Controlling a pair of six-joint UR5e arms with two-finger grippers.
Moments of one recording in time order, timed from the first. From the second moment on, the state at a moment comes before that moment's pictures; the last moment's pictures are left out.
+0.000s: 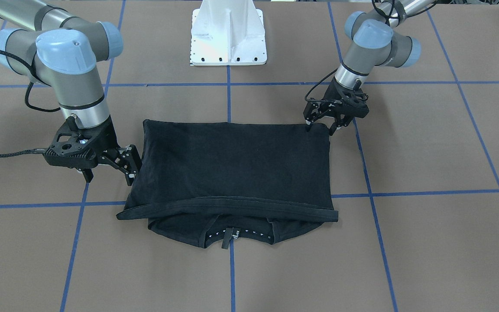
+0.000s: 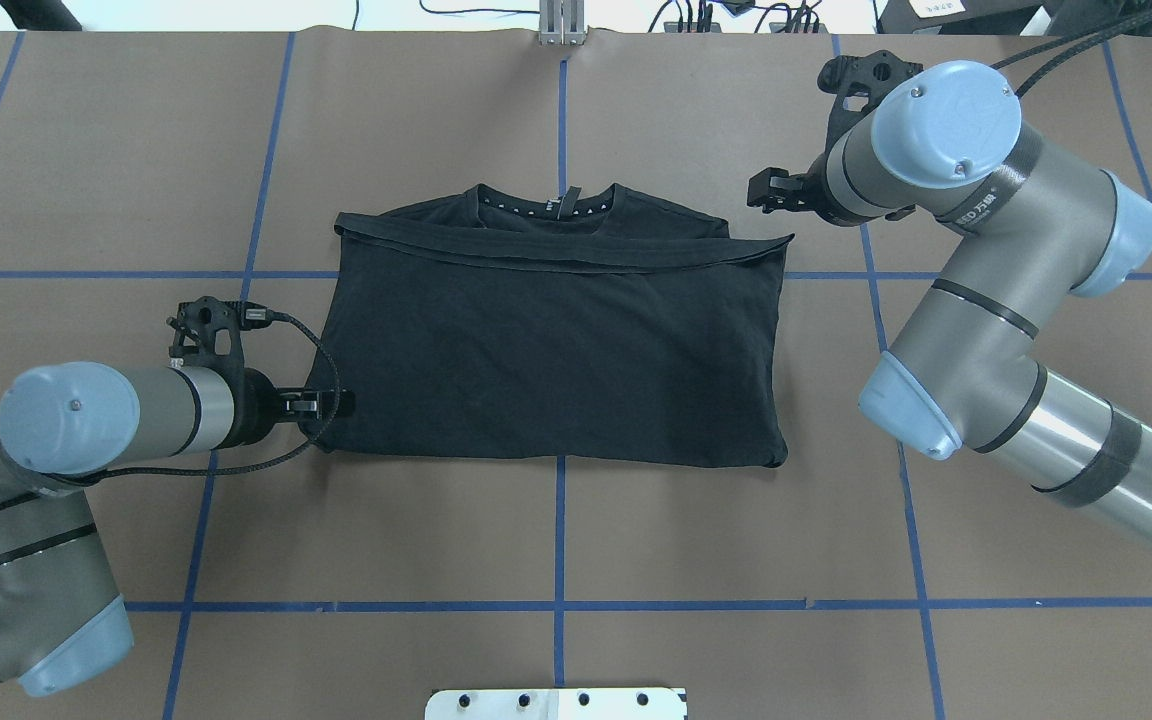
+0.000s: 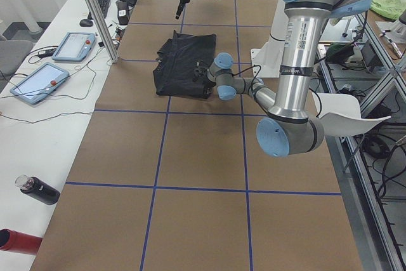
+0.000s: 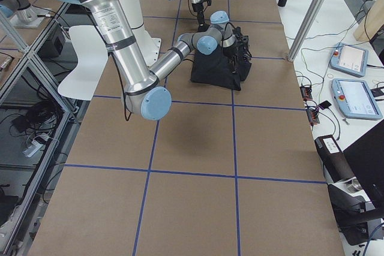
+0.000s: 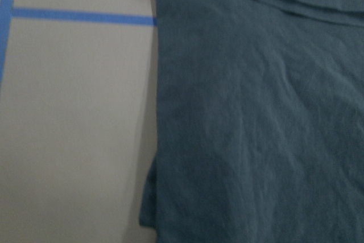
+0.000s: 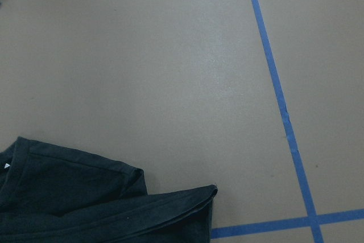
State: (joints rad) left arm -0.46 -1.72 -1.79 -2.29 -1.65 -1.28; right arm 0.78 -1.09 1.76 -1.44 1.71 1.14
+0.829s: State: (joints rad) left arm -0.52 -1.70 -1.79 -2.29 -1.64 -1.20; right arm 0.77 -1.09 1.76 -1.44 1.71 1.15
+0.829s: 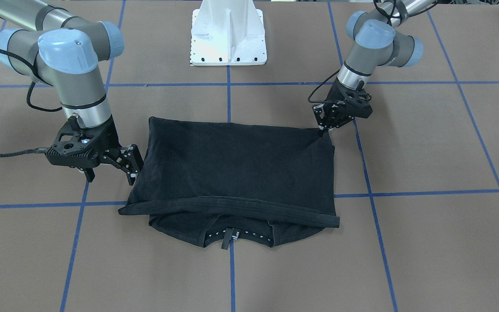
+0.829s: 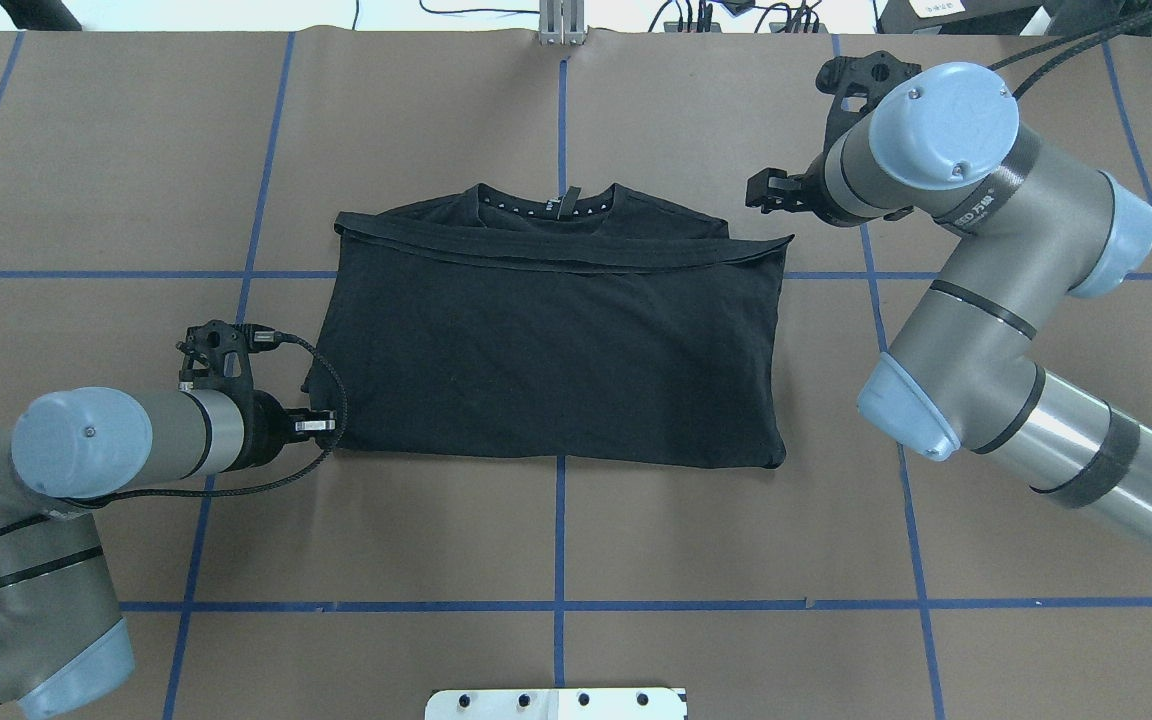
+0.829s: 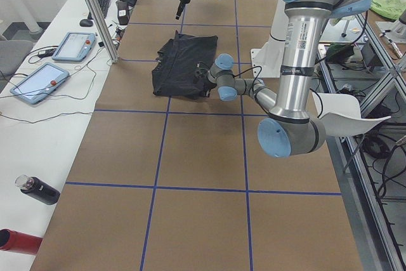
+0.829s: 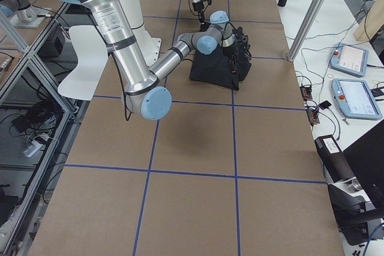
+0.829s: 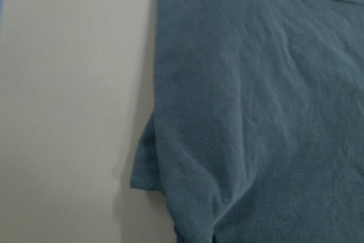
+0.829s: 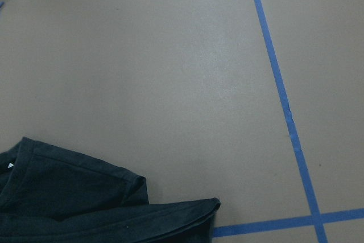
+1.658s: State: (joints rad) left arm -0.90 -2.01 -1.29 -2.33 -1.64 -0.79; right arm 0.73 -1.08 1.76 -1.44 1.70 1.17
